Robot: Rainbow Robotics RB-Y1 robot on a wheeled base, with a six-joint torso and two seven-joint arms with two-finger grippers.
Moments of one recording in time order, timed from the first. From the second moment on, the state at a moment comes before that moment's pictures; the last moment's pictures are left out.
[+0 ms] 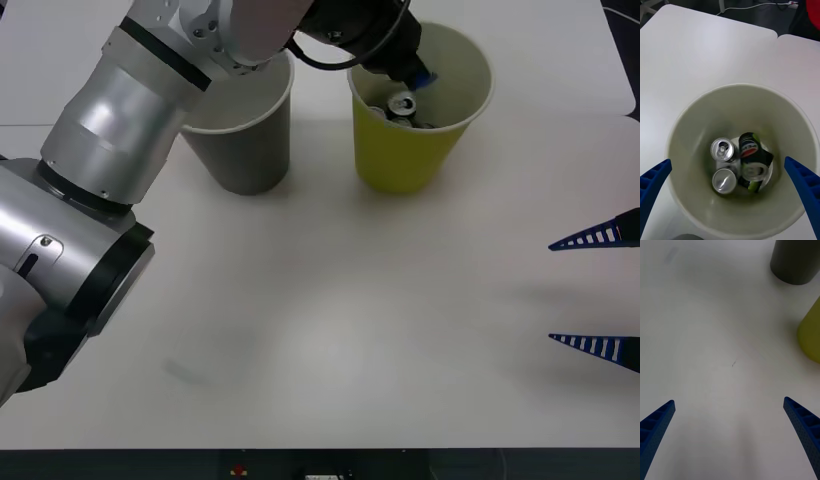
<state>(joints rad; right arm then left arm) 0.26 -1.13 -0.26 -2.01 1.31 -1.13 -0.09 -1.21 0.24 -0.32 -1.35 -2.42 -1.26 1.18</state>
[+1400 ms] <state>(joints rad) 0.26 -1.13 -0.26 -2.01 1.31 -1.13 -0.09 -0.22 0.72 0.10 -2.27 -1.76 -1.27 0.61</state>
